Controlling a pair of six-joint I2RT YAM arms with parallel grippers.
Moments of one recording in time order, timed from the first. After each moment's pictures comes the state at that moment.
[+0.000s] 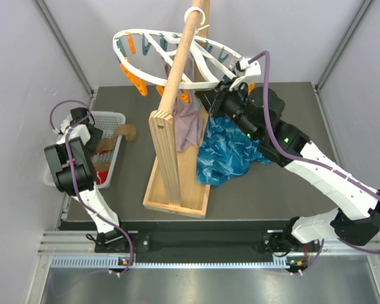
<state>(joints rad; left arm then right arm) 0.37 1.92 1.30 -0.39 -0.25 -0.88 0.91 1.32 1.58 -0.20 0.30 0.39</state>
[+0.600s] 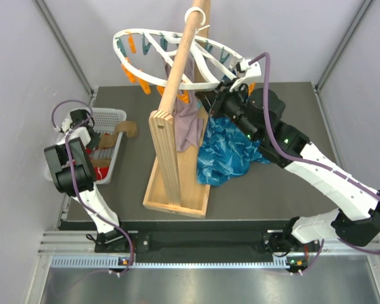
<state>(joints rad) 0.37 1.91 1.25 -0.30 -0.23 -0.80 0.91 1.31 1.56 -0.19 0.30 0.39</state>
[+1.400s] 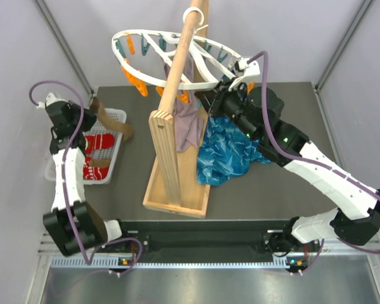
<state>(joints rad) 0.36 1.31 1.12 -0.20 0.18 -0.71 0.91 1.33 1.58 -0.20 0.30 0.39</state>
